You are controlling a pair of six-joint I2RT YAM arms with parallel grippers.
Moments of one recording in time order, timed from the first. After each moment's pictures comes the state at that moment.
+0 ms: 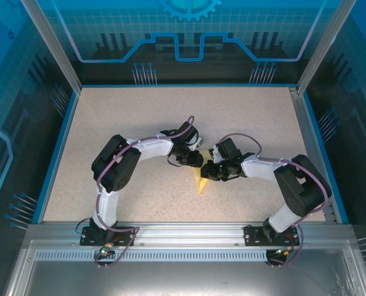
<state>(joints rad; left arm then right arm) -0.64 2.03 1.32 -0.46 0.38 -0.40 0.53 1.60 0.71 -0.16 -0.49 0.69</state>
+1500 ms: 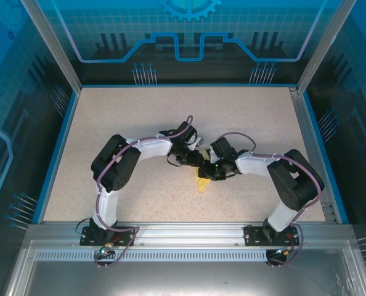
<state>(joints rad) -0.63 2.03 1.30 -0.43 0.42 -0.40 0.56 1.68 0.77 -0.22 -0.42 0.68</state>
